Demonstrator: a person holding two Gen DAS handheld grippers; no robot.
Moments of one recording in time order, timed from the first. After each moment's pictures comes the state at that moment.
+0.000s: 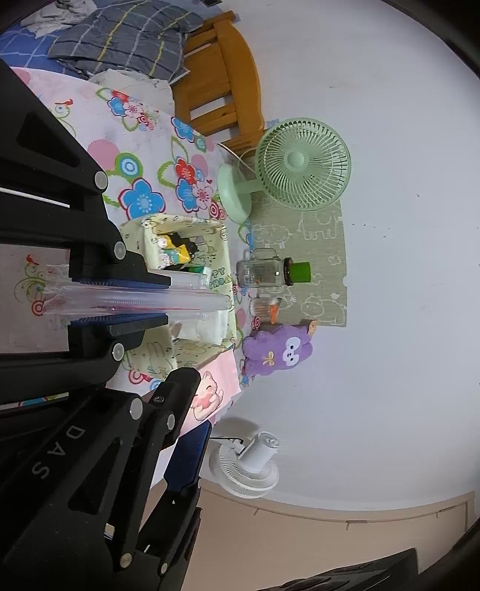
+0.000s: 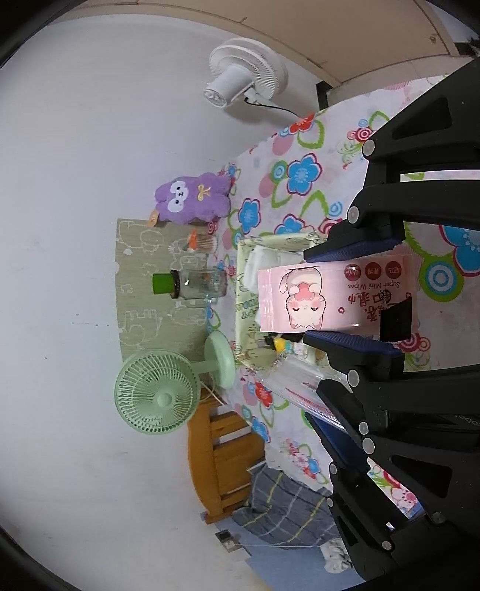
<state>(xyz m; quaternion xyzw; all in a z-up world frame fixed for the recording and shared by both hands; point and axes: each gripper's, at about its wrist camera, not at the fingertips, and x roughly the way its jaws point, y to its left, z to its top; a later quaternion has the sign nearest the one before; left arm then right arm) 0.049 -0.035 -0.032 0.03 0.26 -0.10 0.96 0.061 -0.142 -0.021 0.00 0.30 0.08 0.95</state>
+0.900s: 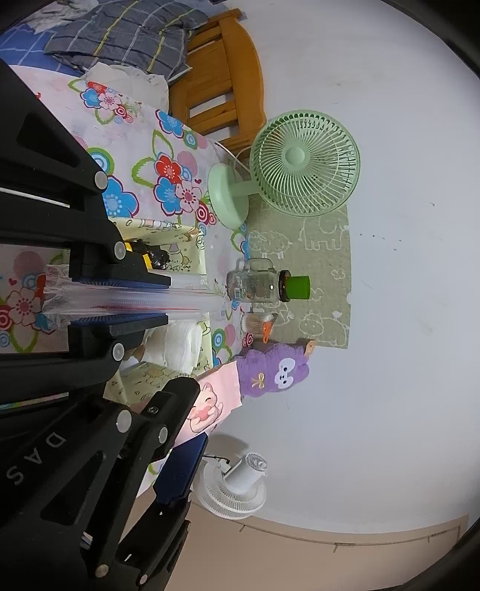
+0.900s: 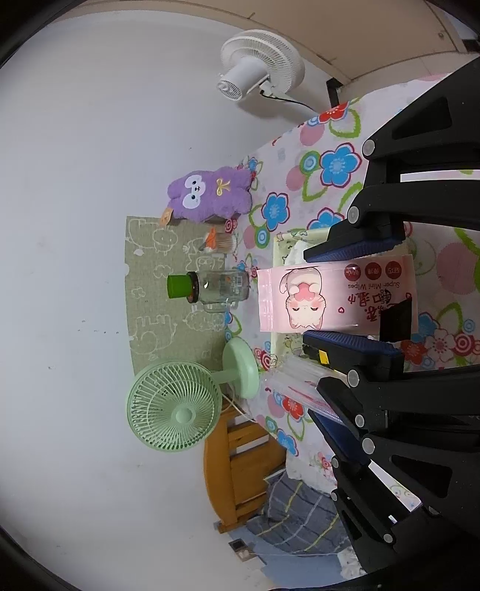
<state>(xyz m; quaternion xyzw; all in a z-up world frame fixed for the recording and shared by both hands) 0.122 -0.027 -0.030 0.01 0.27 -0.08 0.96 0.130 -0.135 -0.019 0.00 0.29 0.07 0.95</state>
